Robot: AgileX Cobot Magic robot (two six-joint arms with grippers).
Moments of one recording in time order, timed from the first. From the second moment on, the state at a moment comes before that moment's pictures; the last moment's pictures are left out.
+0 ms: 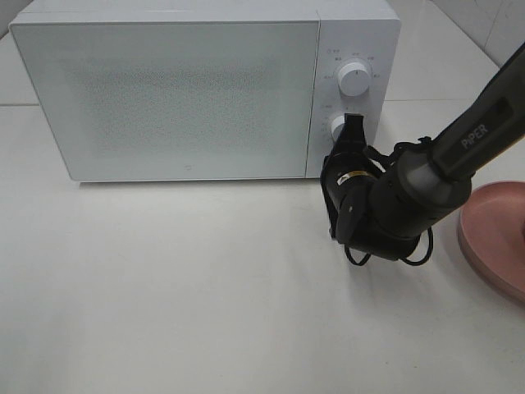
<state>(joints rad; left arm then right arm) 0.01 -0.01 -0.50 -0.09 1.05 0.06 0.58 2.21 -0.92 0.81 -0.98 1.39</state>
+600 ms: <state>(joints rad) 0.01 -0.01 -0.50 -0.09 1.05 0.06 0.59 2.23 -1.01 1.00 -0.90 1.28</state>
